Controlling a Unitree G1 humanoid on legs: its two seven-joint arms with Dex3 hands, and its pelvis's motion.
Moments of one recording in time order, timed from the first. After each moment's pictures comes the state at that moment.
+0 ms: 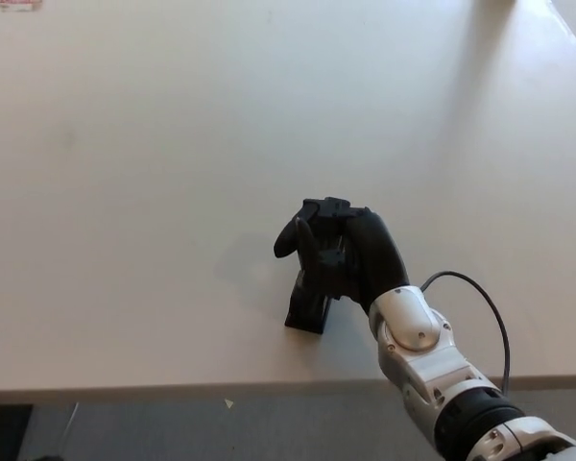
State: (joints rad) left_arm 1.23 0.20 0.21 -0.68 -0.65 -0.50 -0.76; right_arm -0.71 0.09 0.19 1.20 0.04 -0.45 -0.07
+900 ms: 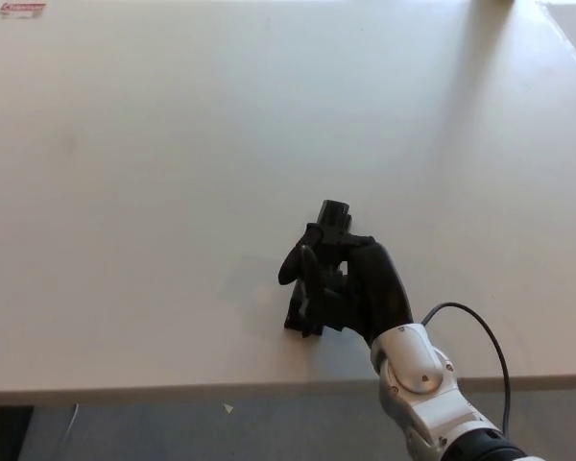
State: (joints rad) left_arm 1.22 0.16 0.17 -0.57 -0.71 -0.59 -0.91; right_arm -0.61 0.10 0.22 1.17 0.05 -0.58 -0.08
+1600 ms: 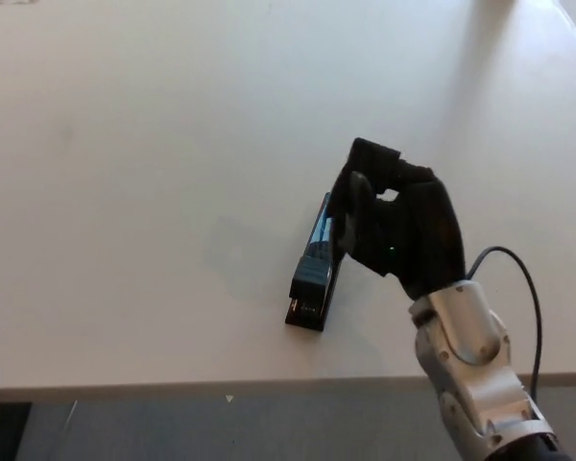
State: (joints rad) left_arm 1.24 0.16 0.17 -0.58 -0.72 -0.60 -0.92; right_arm -0.44 -0.02 0.17 0.46 0.14 -0.48 0.01
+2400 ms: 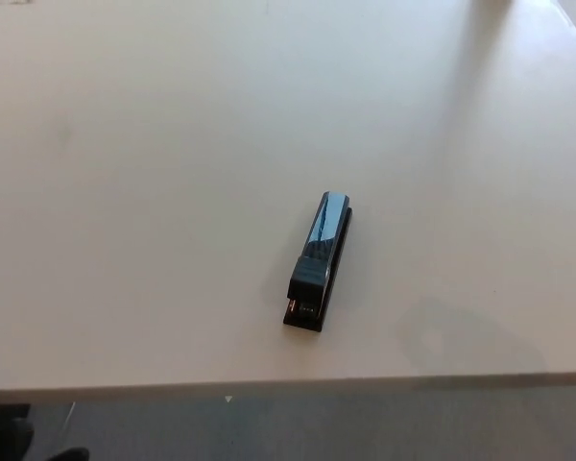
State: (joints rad) left_arm 1.02 0.21 0.28 -0.58 -0.70 -0.59 -0.85; right_arm 0.27 -0.33 -0.27 -0.17 0.39 -0.44 0.16
